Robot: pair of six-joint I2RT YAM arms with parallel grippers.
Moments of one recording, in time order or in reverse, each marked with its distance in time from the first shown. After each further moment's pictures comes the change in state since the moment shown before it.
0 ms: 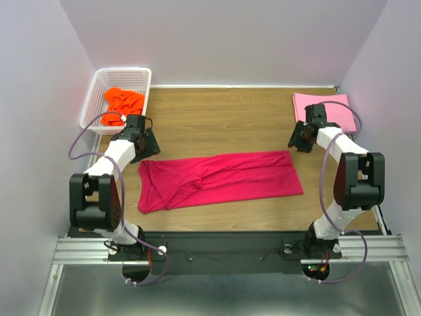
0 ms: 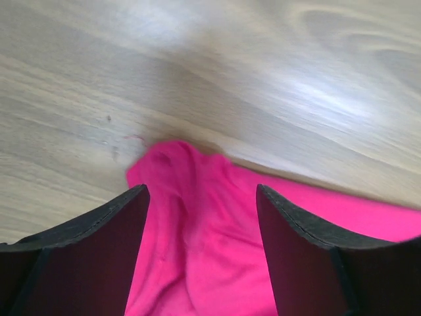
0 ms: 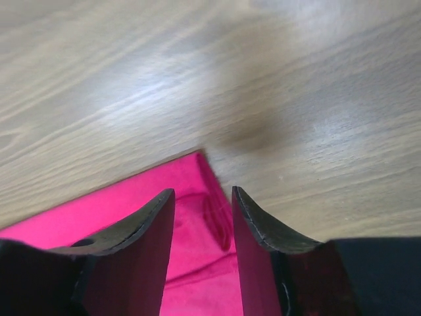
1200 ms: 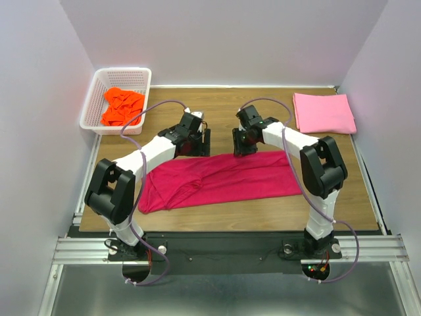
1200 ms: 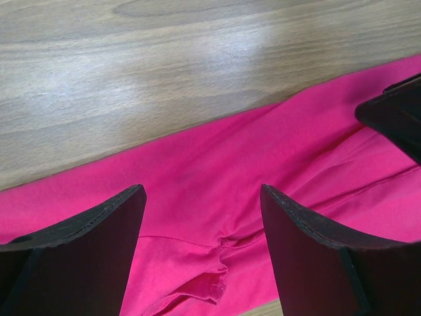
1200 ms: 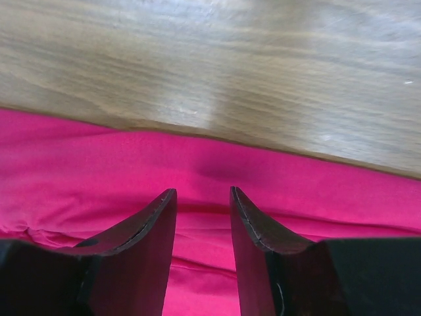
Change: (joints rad) left arm -0.512 0.078 0.181 0.055 0.080 0.019; right arm 0.510 0.218 0.281 -0.096 -0.085 -0.046
